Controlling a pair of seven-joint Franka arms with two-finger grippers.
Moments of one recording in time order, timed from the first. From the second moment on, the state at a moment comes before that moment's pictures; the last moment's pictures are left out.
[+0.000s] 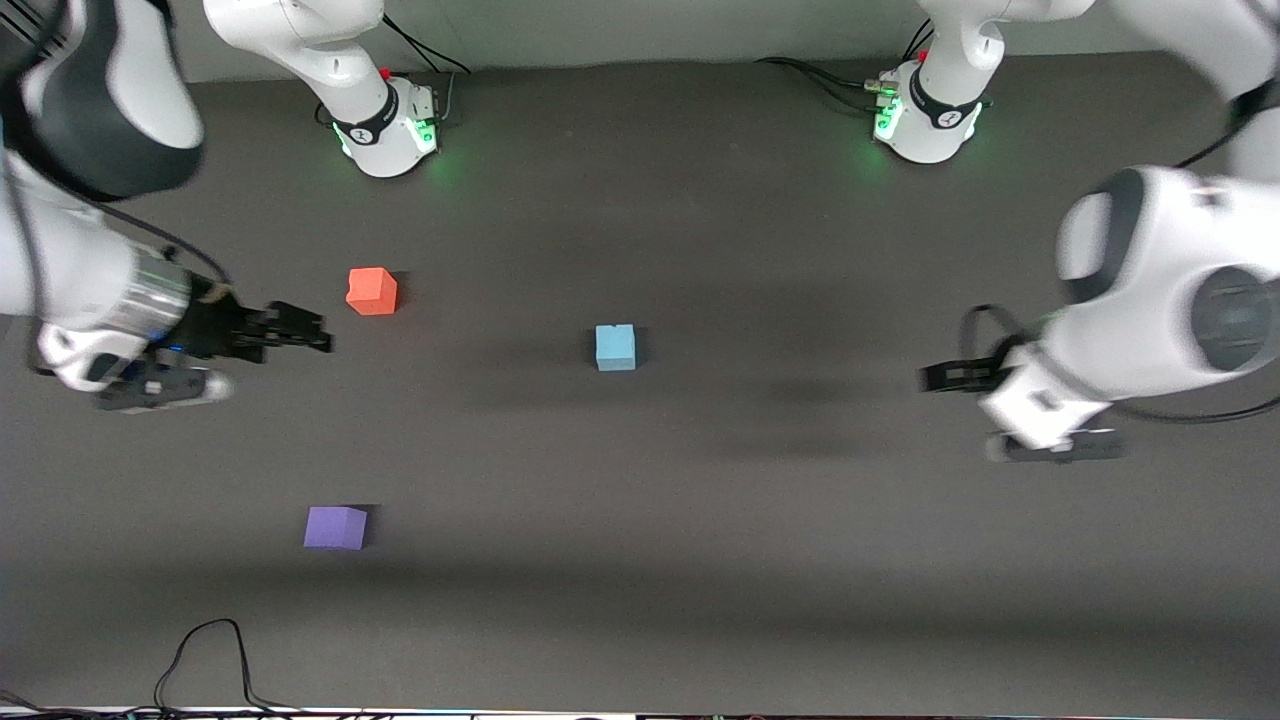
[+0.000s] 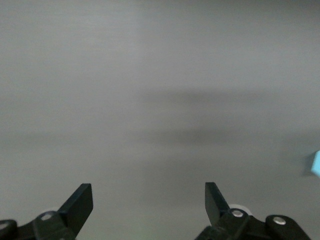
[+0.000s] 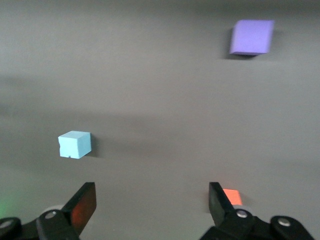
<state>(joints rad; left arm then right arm) -0.06 0.28 -0.06 -1.56 -0.07 1.68 -0.11 0.19 0.17 -0.02 -1.61 0.20 1.70 0.08</state>
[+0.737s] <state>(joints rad) 0.12 0.05 -0.08 -1.62 -0.06 1.56 0.08 0.64 0.36 -0.02 -1.73 0.16 2.11 0.48</state>
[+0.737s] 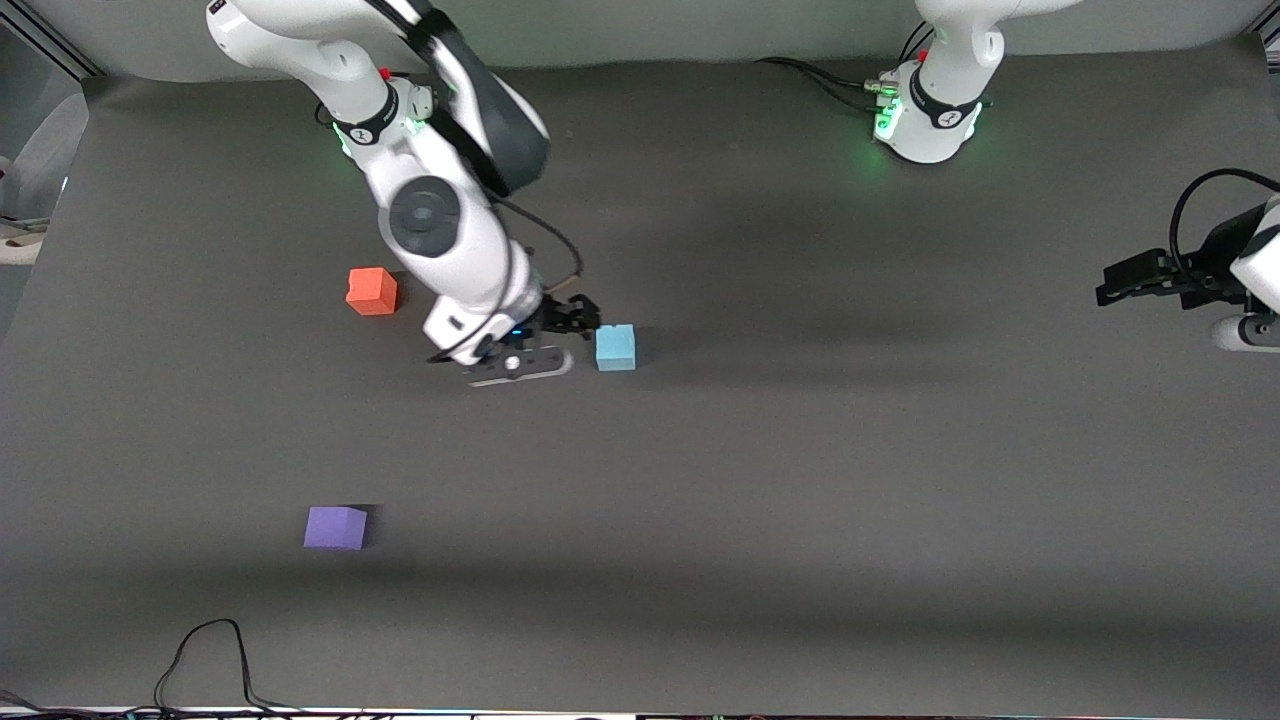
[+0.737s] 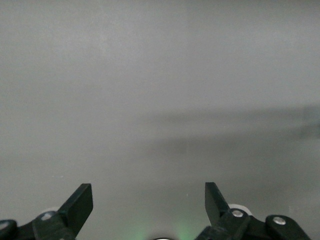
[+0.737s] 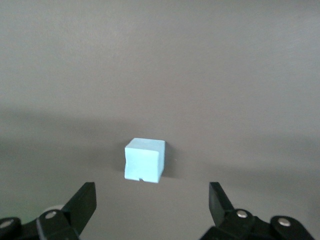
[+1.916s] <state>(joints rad) -0.12 0.06 0.11 -1.58 -0.02 1.54 0.04 0.79 0.57 -0.02 -1.89 0.16 2.47 0.62</state>
